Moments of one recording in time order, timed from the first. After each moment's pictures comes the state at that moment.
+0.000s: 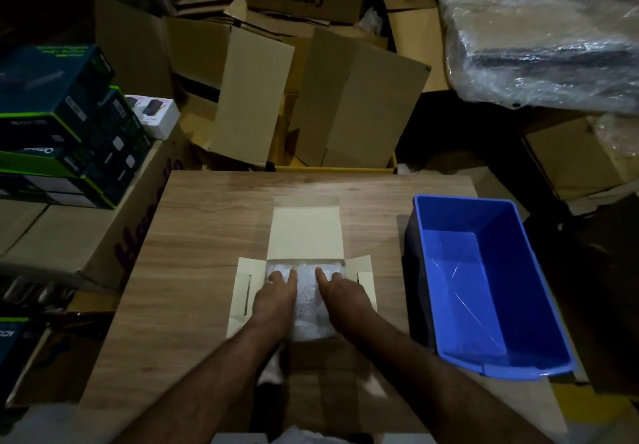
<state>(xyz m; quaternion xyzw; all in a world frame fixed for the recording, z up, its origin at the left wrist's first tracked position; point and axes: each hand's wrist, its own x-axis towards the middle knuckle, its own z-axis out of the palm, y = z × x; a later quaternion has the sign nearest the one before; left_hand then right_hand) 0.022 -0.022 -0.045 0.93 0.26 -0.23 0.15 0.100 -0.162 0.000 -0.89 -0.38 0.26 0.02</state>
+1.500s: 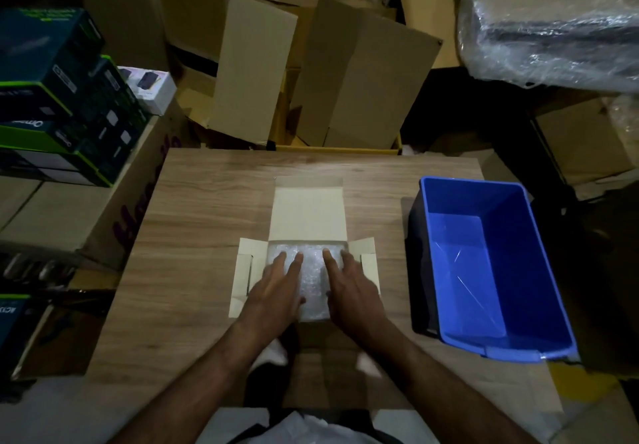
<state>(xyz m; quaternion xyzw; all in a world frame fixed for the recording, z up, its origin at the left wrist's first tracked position) -0.013 -0.029 -0.028 0.96 0.17 -0.12 0.19 0.075 -0.183 -0.012 -0.90 -0.35 0.19 0.16</state>
